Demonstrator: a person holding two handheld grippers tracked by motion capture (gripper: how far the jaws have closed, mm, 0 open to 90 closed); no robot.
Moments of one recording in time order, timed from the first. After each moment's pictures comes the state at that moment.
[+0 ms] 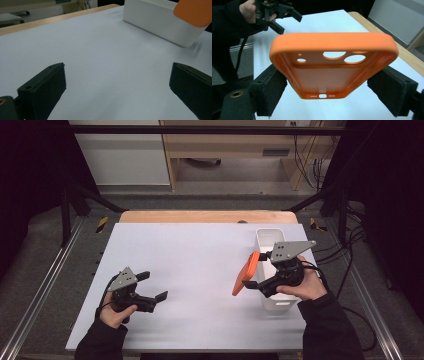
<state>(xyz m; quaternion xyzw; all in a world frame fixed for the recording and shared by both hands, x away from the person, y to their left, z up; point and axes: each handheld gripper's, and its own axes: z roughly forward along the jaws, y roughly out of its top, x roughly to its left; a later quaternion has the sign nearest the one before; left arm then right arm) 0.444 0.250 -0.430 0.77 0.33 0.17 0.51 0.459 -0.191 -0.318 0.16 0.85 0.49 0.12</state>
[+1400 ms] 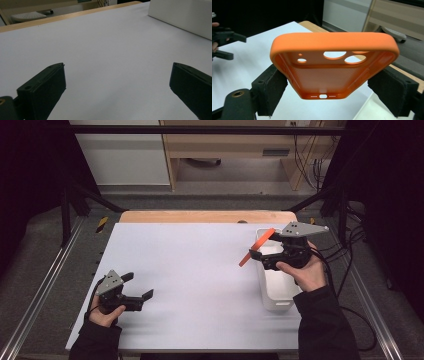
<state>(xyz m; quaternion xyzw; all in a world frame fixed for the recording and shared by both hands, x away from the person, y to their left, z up) 0.445 0.284 -0.446 0.76 0.36 0.22 0.50 0.484 -0.205 -0.300 0.32 0.78 0.49 0.22</state>
